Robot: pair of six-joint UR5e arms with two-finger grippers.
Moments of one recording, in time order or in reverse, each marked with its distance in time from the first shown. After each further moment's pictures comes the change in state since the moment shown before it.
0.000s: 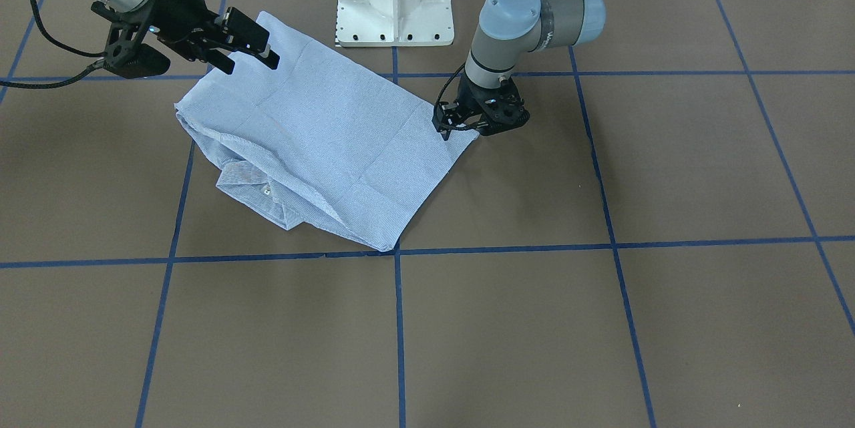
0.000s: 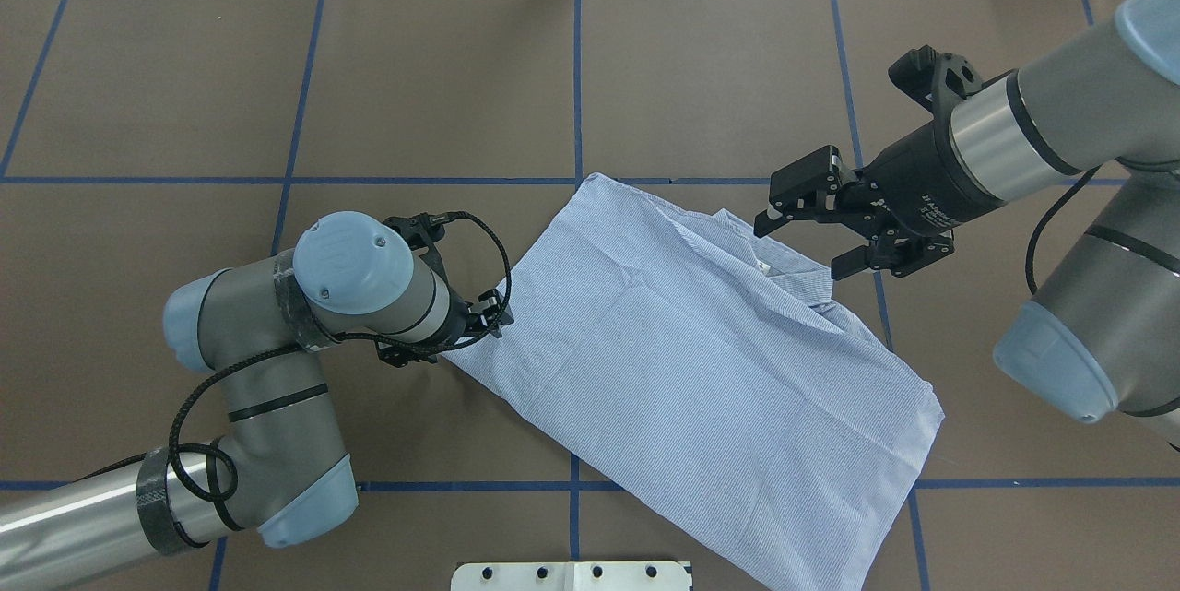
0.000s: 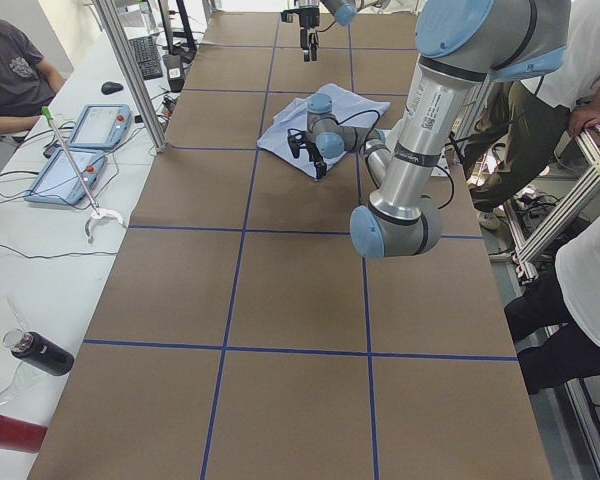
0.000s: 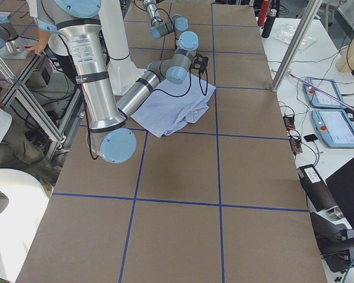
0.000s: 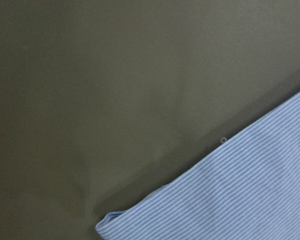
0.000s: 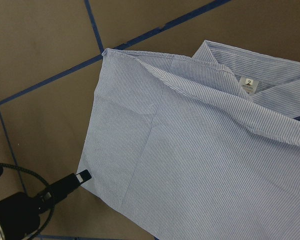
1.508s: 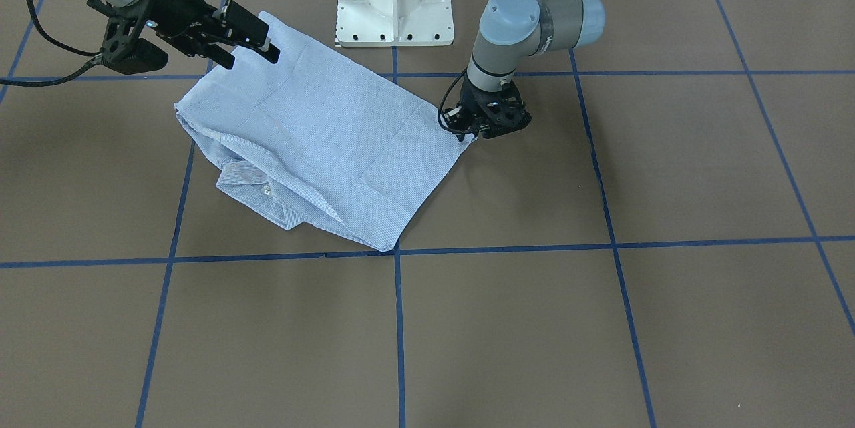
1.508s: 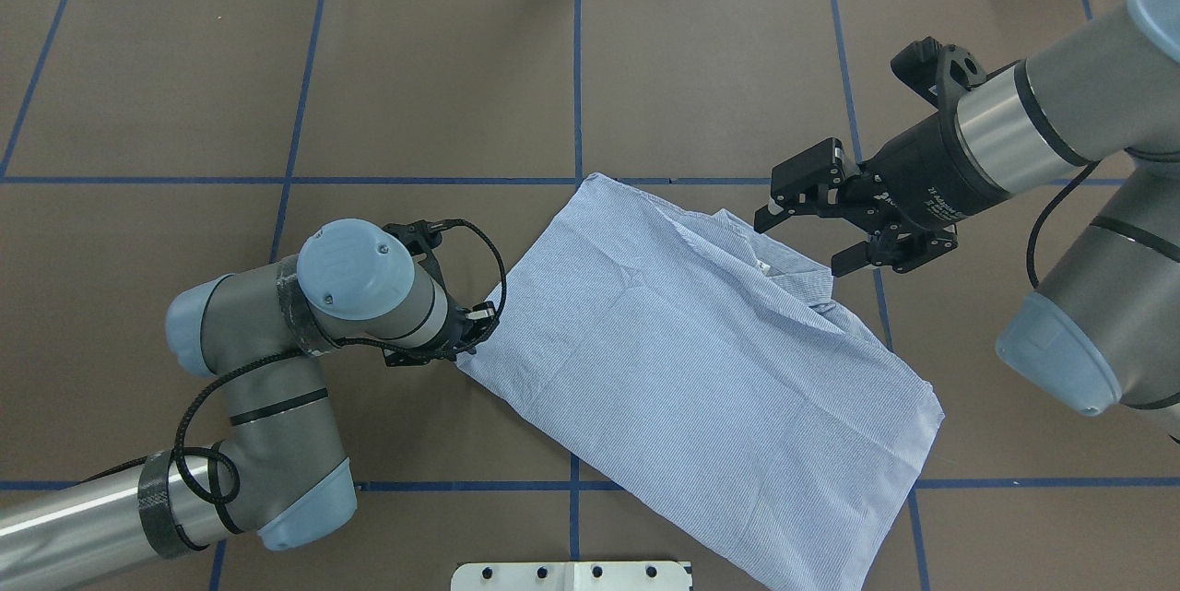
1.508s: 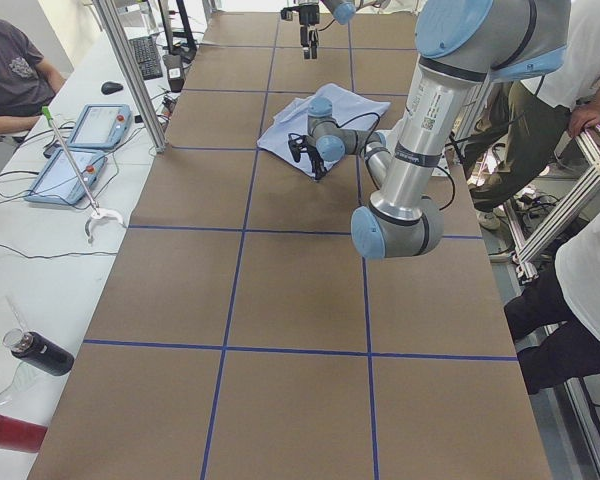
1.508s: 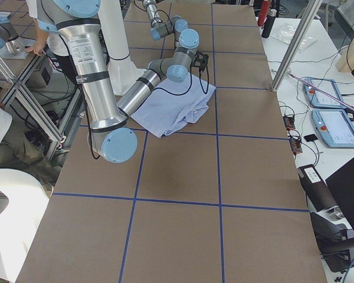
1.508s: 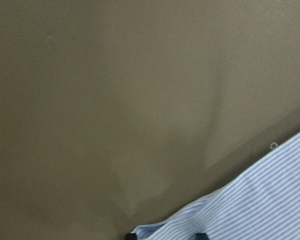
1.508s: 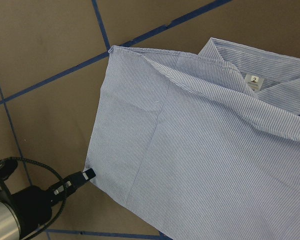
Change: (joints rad) left arm 0.007 0.005 0.009 0.002 0.006 -0.001; right arm 0.013 0.008 0.001 -0.002 0.024 0.000
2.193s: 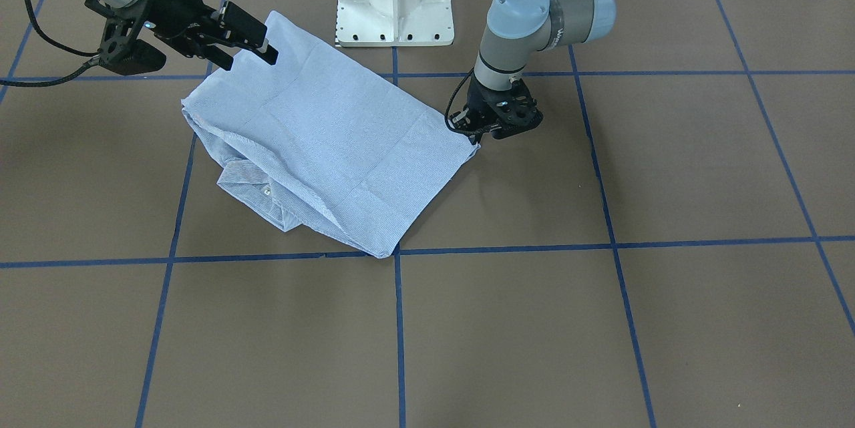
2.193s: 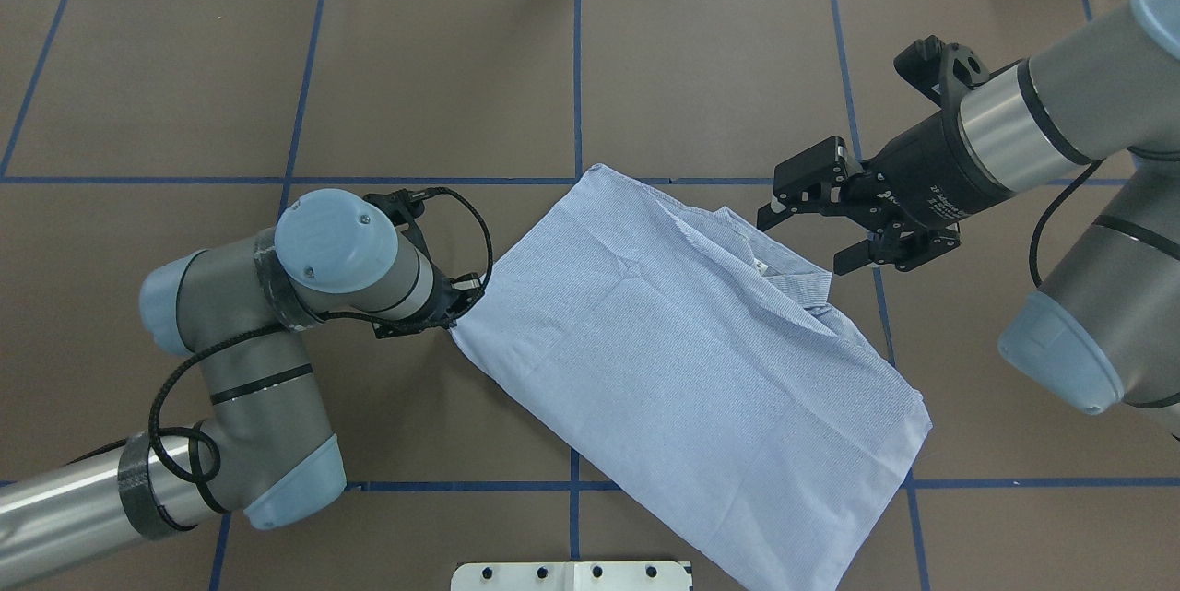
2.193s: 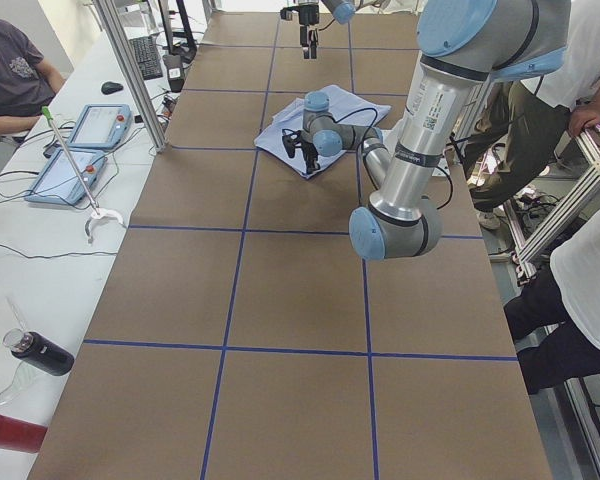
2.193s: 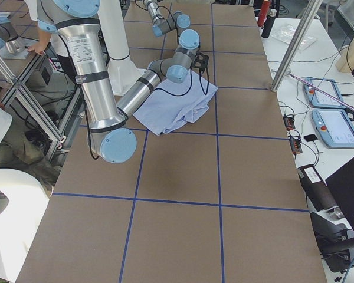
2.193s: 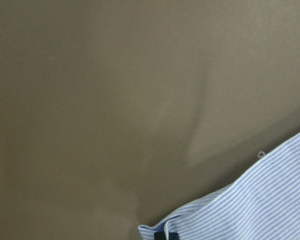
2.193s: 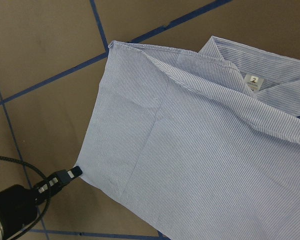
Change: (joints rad) left arm -0.060 0.001 -0.043 0.065 0.022 -0.001; right arm 0.007 -0.003 0.000 0.001 -0.002 -0.002
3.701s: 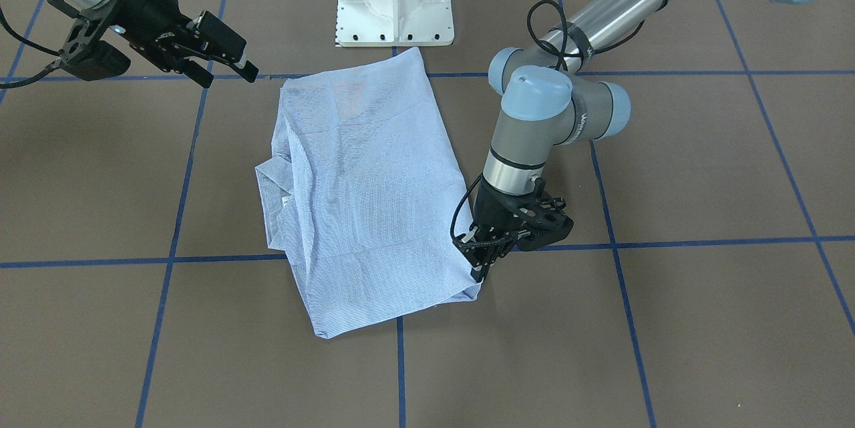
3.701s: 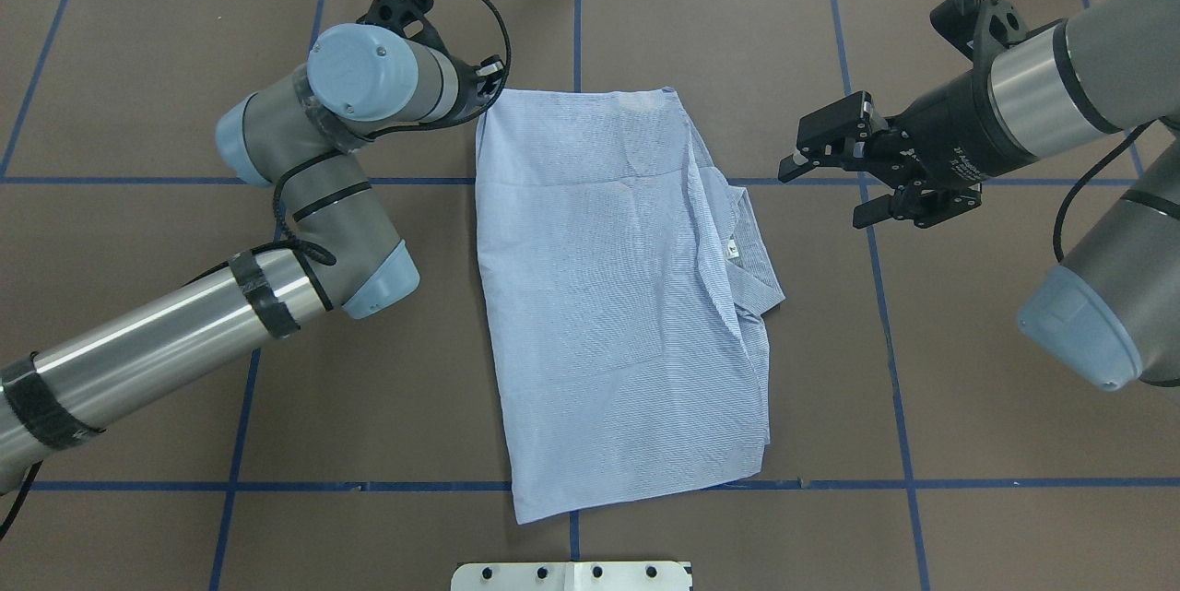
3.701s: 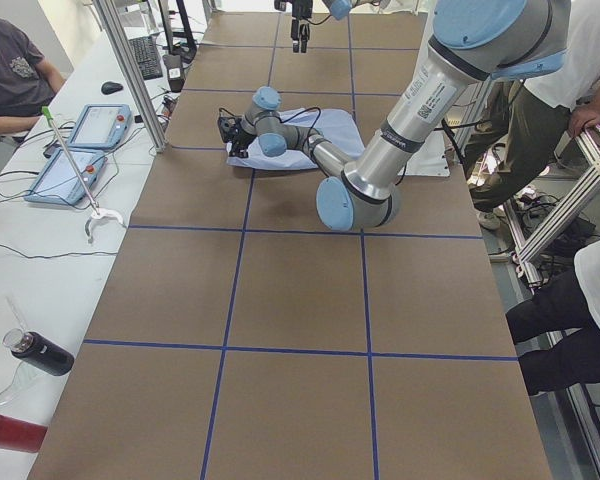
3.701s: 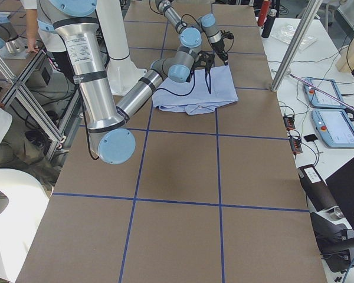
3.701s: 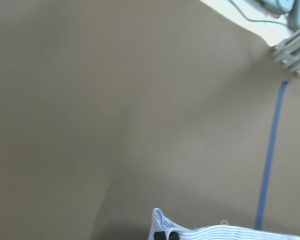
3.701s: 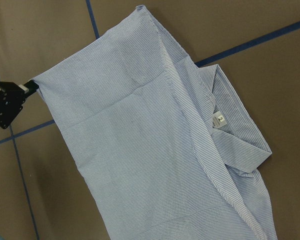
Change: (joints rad) left arm -0.206 -0.293 0.516 -0.497 0.234 0.028; right arm 0.048 0.003 0.000 0.000 -0.077 -0.023
